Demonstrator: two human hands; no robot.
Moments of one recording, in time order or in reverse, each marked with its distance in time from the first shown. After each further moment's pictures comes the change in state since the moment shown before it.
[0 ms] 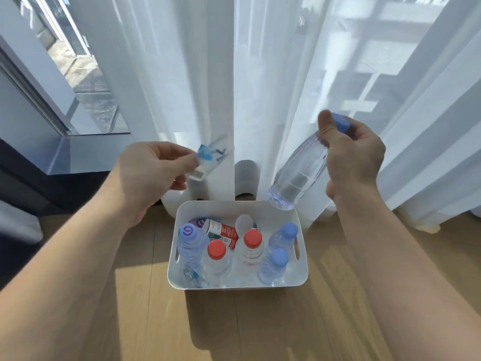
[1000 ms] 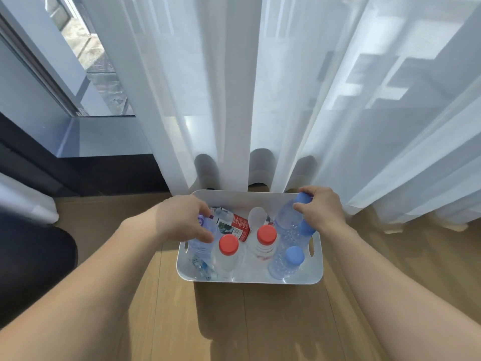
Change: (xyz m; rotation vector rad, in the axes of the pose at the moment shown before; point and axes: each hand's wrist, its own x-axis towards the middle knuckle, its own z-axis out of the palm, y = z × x) left_hand 0.016 -0.075 0.020 1.048 -0.575 -0.042; right_hand 0.007 0.128 -0.021 -1.019 -0.485 0.078
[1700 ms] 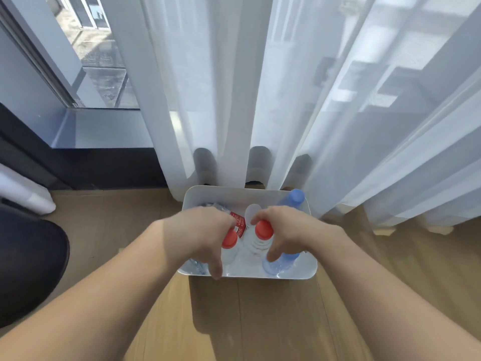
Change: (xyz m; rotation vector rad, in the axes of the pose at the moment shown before) left_hand -0.009 0.029 0.022 0.253 -0.040 0.213; right_hand -0.054 -0.051 -0.002 -0.574 -0.661 -0.315
